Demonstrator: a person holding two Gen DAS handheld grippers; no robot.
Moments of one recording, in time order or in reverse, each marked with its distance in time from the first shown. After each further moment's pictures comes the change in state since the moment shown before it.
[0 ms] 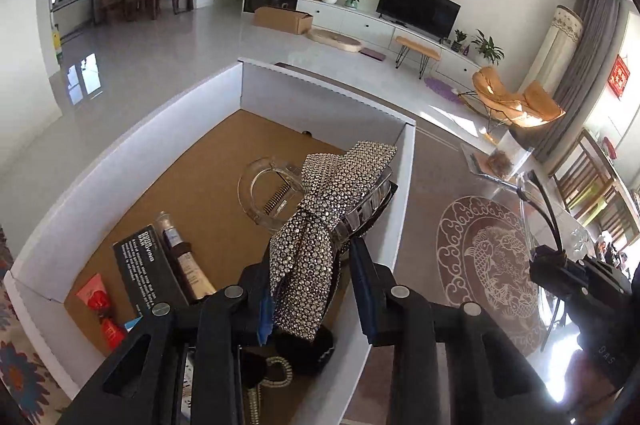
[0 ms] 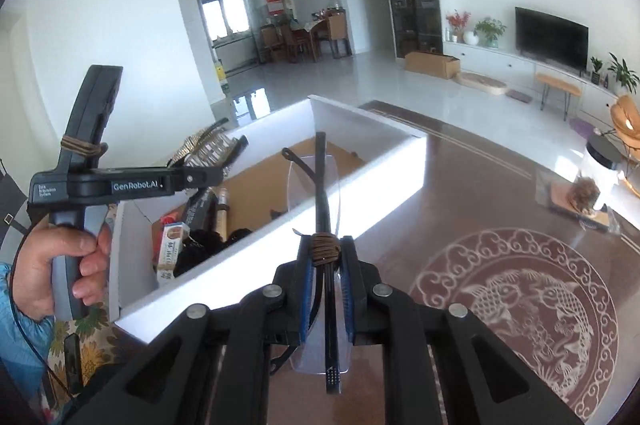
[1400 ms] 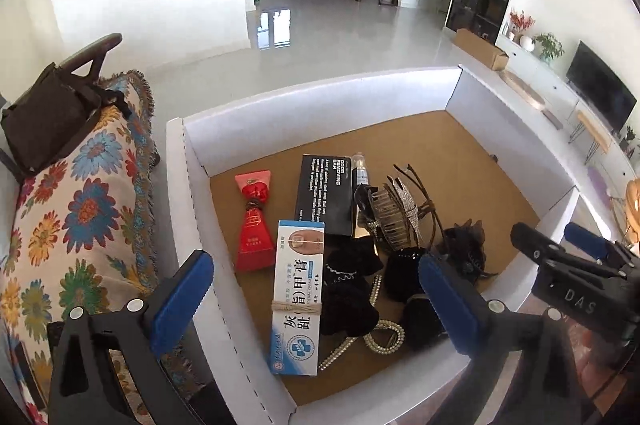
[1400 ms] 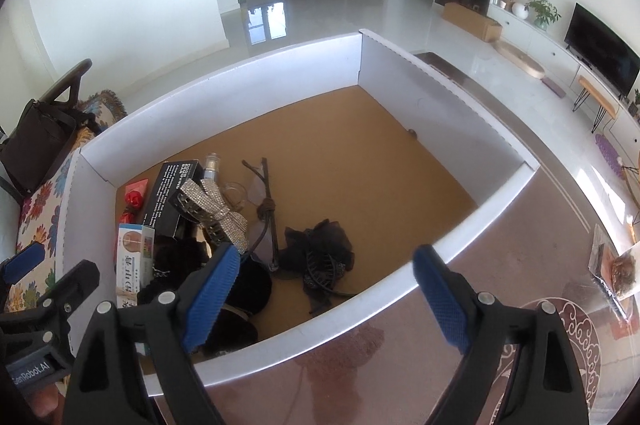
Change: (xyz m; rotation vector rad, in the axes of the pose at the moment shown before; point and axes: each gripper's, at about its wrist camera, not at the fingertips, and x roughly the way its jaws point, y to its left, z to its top) left arm -0.026 0.030 -0.066 -0.493 -0.072 0.509; right arm 0.160 0.044 0.064 -0.158 0.314 -0.036
